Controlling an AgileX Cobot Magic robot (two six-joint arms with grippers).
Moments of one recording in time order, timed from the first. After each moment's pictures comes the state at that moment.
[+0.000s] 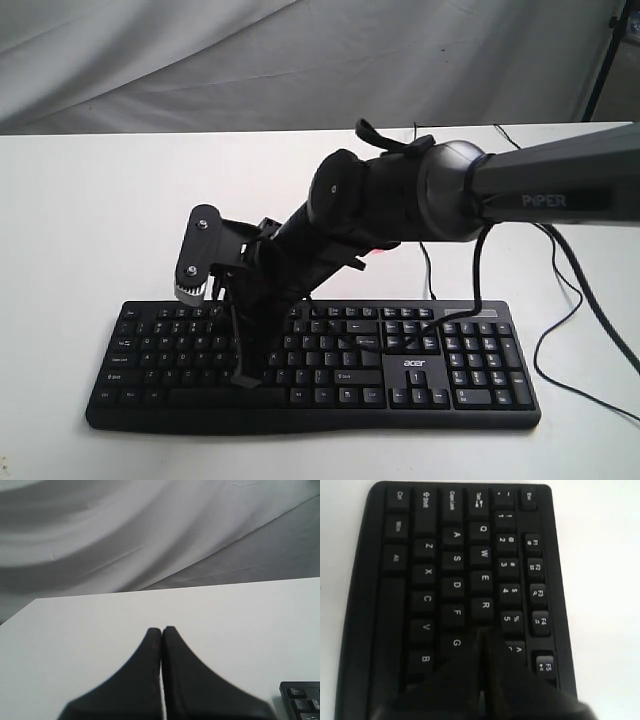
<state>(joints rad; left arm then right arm) 0.13 0.00 -0.01 0.03 0.19 0.09 0.47 2.07 -1.35 0.73 0.54 -1.37</state>
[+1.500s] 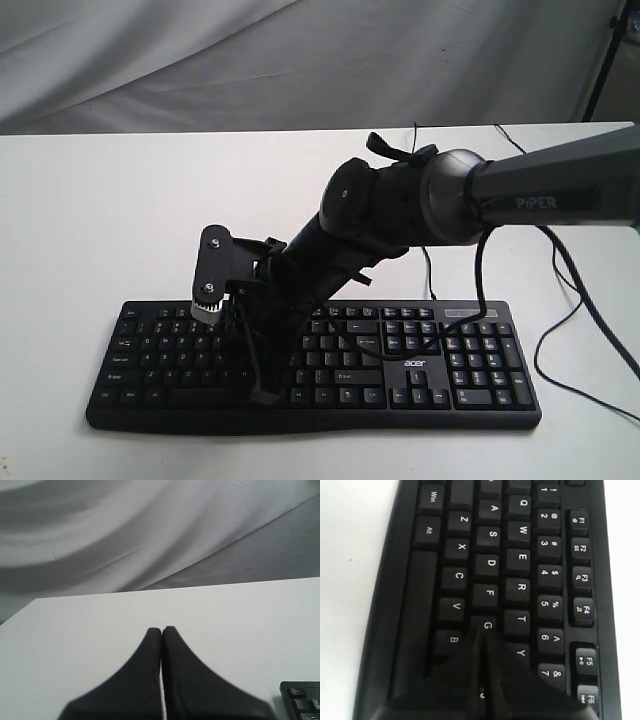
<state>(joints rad) 0.13 0.00 -0.01 0.03 0.19 0.09 0.44 2.10 -1.34 0.81 0.63 -1.51</state>
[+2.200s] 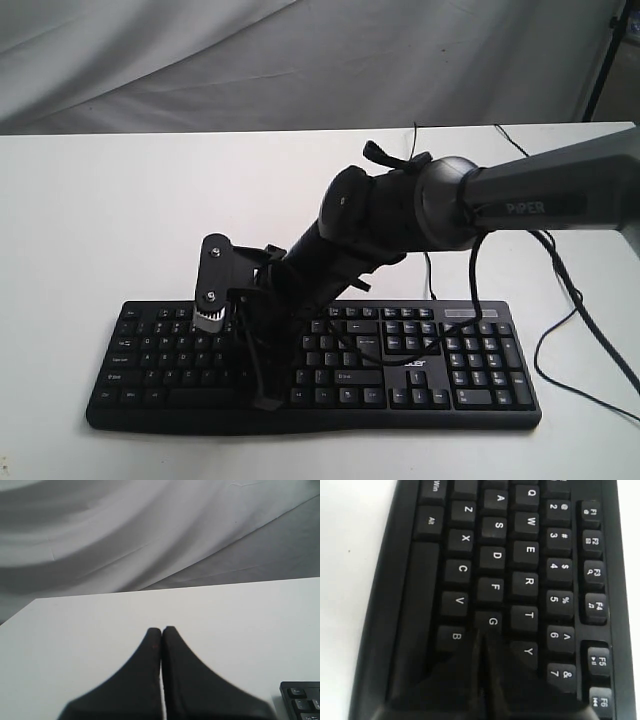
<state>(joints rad) 0.13 0.00 -0.01 0.03 0.19 0.09 0.44 2.12 -1.34 0.82 0.63 -1.53</state>
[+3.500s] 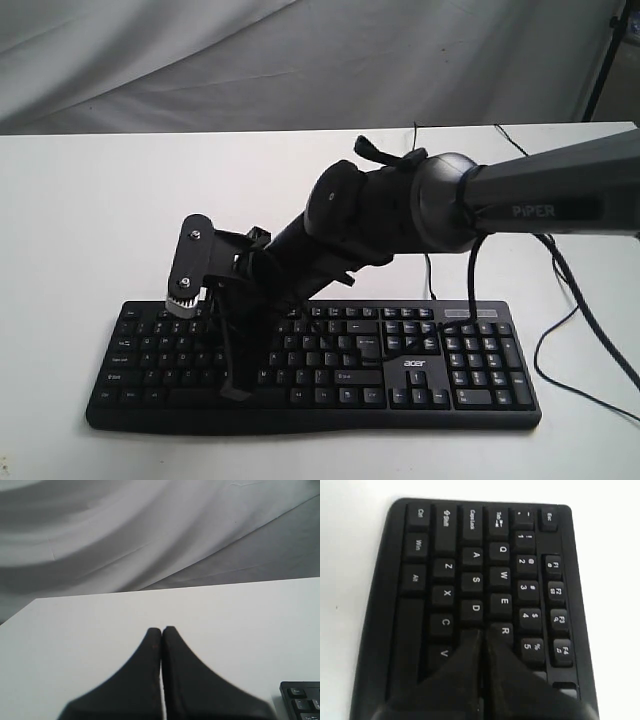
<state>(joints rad) 0.13 0.00 -0.01 0.03 0.19 0.09 0.49 2.09 -1.34 0.88 0.53 -1.51</state>
